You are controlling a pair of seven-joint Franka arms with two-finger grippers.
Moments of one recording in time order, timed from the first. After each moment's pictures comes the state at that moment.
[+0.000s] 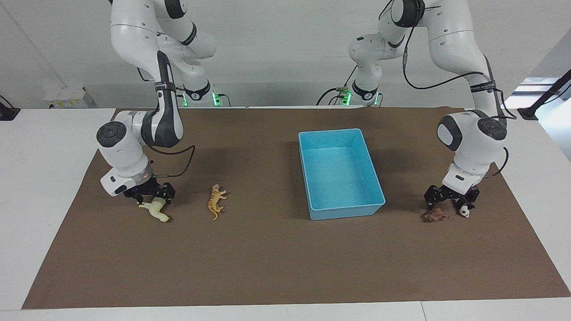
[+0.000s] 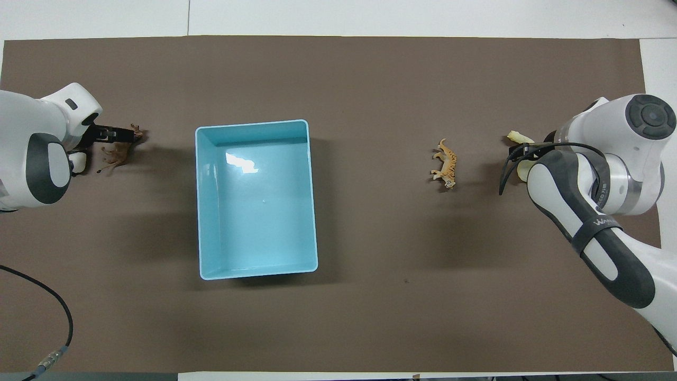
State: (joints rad) left arm 0.09 0.38 -0.02 -1.87 0.04 2.44 0.19; right arm 0.04 0.32 -0.11 -1.98 -0.01 2.35 -0.02
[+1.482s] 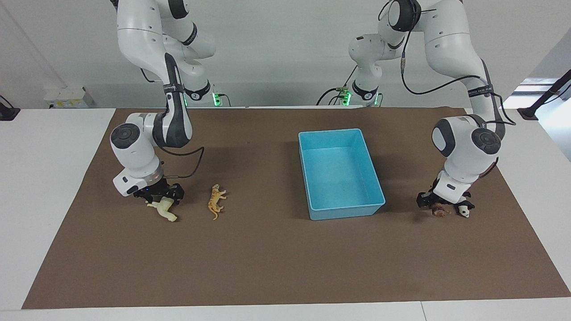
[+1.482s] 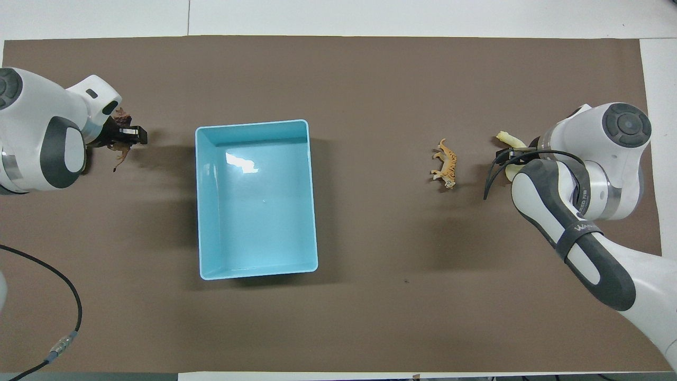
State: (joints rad) left arm 0.02 0.40 -0.04 -1.71 0.05 2.14 -0.08; right arm 0.08 0.33 -0.11 -2.02 -0.01 2.38 0.04
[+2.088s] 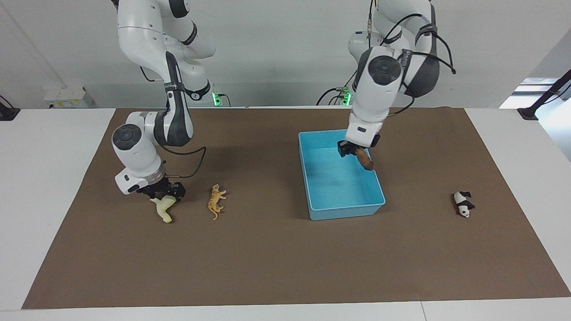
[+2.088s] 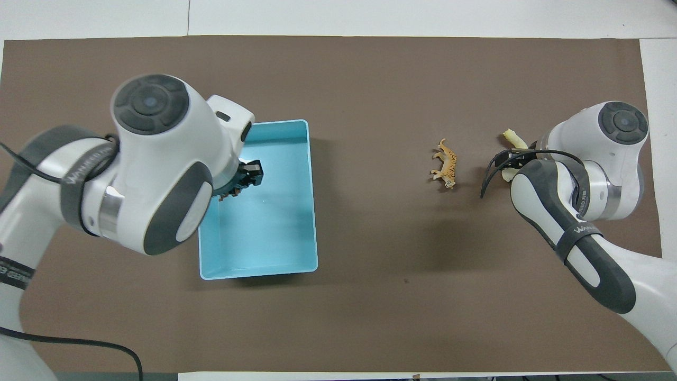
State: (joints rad) left arm -0.44 0.13 -0.05 -1.79 0.02 1.79 -0.72; right arm 0.08 0.32 -0.11 -2.02 -0.02 2.33 0.13
